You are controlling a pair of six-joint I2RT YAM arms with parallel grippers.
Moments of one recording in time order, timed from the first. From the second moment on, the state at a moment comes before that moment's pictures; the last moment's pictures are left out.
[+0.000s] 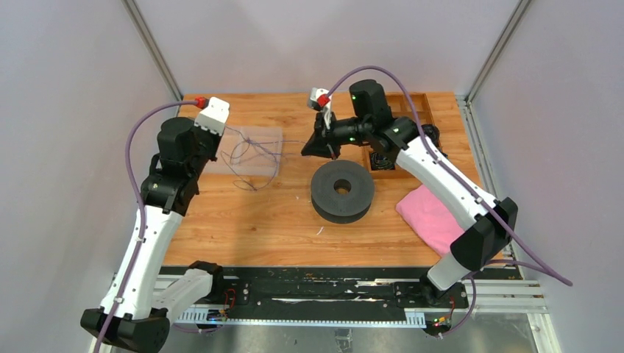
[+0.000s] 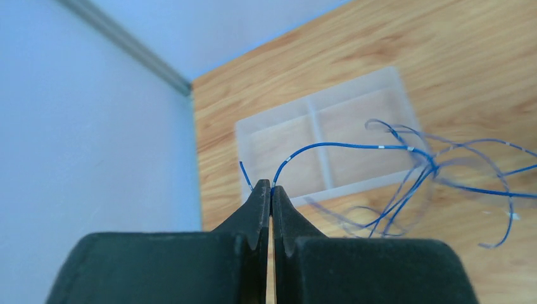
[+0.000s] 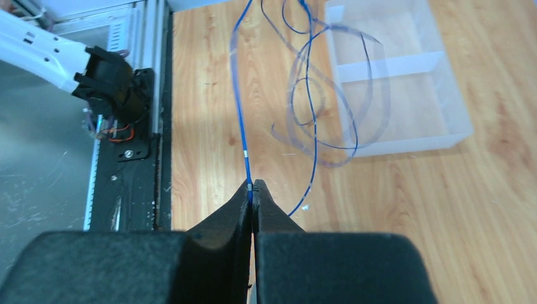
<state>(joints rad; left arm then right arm) -0.23 0.94 1.16 -0.50 -0.12 0.37 0.66 1.61 1.63 -0.52 -0.82 -0.25</state>
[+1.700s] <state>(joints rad) 0.09 1.02 1.30 -0.61 0.53 0.31 0.77 1.83 1.58 -0.54 -0.67 -0.13</state>
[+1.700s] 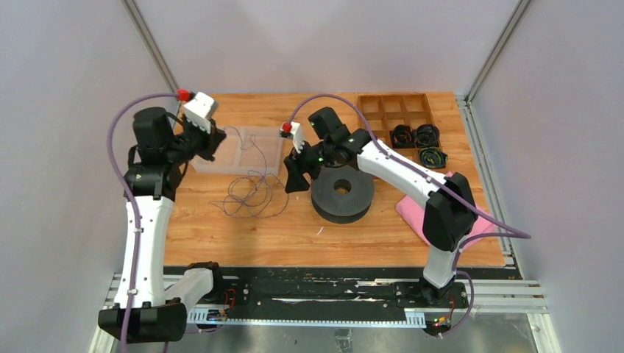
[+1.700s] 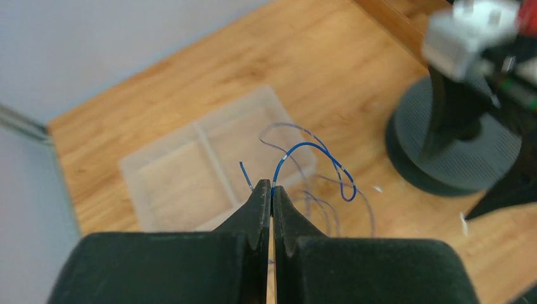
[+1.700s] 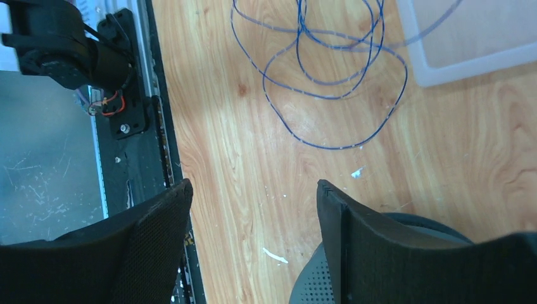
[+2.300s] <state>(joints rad) -0.36 1.01 0.89 -0.69 0.46 0.64 0.54 1.70 1.57 -0.67 -0.74 -0.28</state>
